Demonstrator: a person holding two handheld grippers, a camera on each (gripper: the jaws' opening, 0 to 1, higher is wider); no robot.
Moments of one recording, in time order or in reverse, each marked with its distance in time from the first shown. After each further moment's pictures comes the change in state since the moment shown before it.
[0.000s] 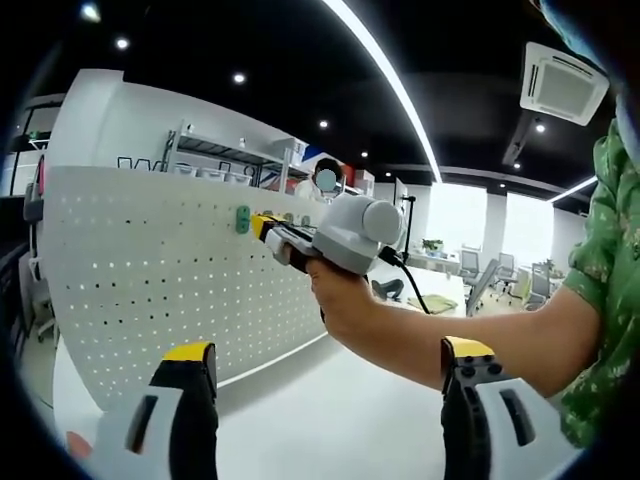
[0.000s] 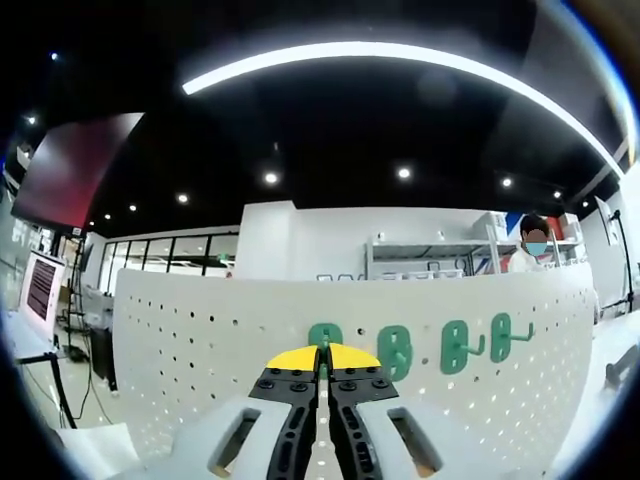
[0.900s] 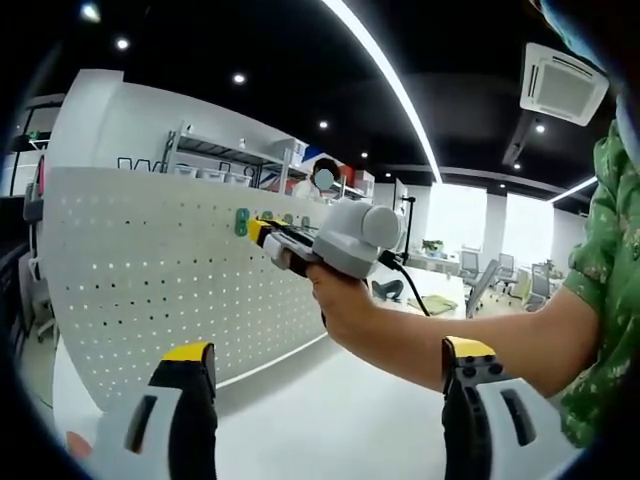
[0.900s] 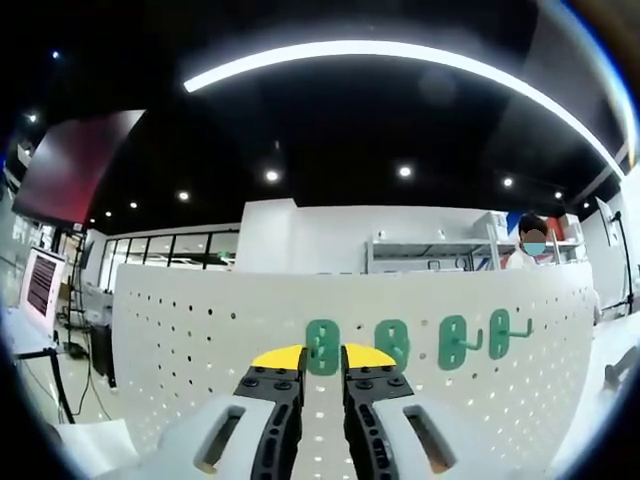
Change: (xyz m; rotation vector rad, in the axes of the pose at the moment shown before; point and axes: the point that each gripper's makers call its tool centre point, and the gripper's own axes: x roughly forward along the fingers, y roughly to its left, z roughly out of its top) left arm 0.000 0.000 0.001 0.000 -0.002 0.000; right arm -0.001 -0.002 -0.005 -0.006 0.009 0.003
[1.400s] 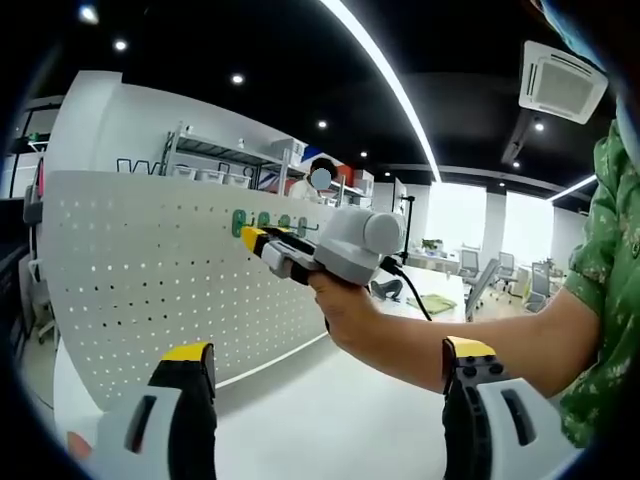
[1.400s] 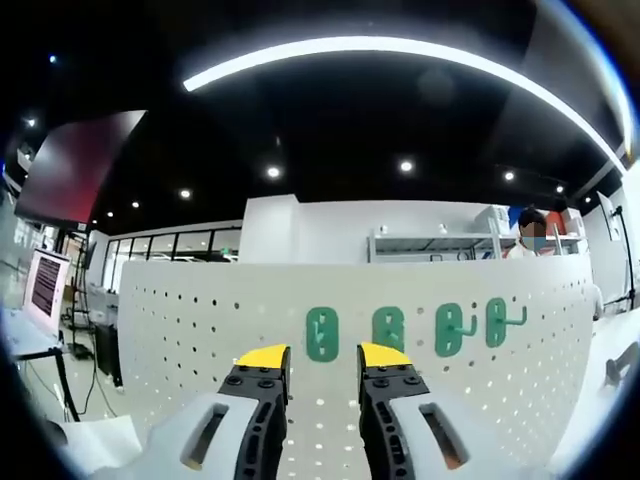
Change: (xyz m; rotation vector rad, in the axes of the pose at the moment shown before) left arm -0.001 -0.006 0.001 0.007 0.002 0.001; right arm -0.010 -0.001 -0.007 0.013 0.022 0.012
